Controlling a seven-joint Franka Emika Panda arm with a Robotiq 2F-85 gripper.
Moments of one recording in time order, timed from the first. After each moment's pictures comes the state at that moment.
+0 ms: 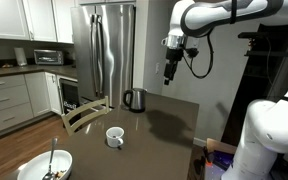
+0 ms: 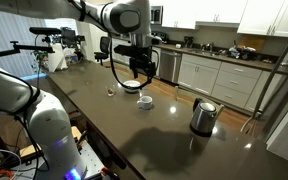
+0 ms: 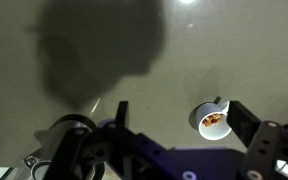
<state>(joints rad) -0.05 -0.57 -0.12 -2.35 -0.09 1.85 -0.15</state>
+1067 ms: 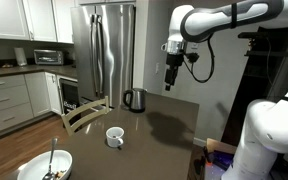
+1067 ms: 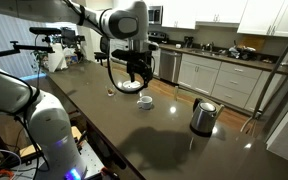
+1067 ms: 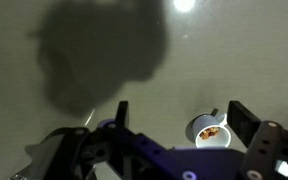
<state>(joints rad) -0.05 -0.59 -0.10 -2.41 -0.08 1.86 -0.13</state>
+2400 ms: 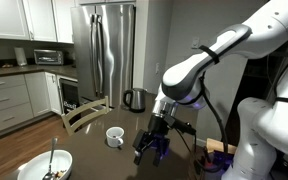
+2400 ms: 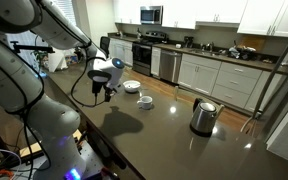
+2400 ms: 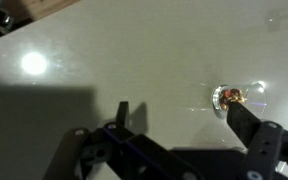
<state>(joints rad) 0.36 -0.32 0.05 -2.78 1.06 2.48 0.07</state>
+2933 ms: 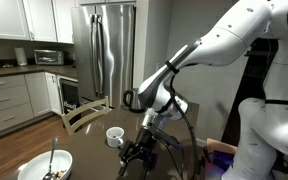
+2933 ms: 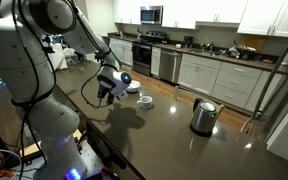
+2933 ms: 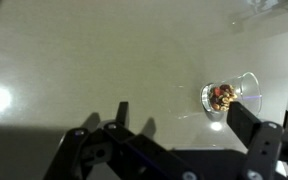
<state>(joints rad) 0.31 -0.03 0.07 -2.63 1.42 2.40 -0.22</state>
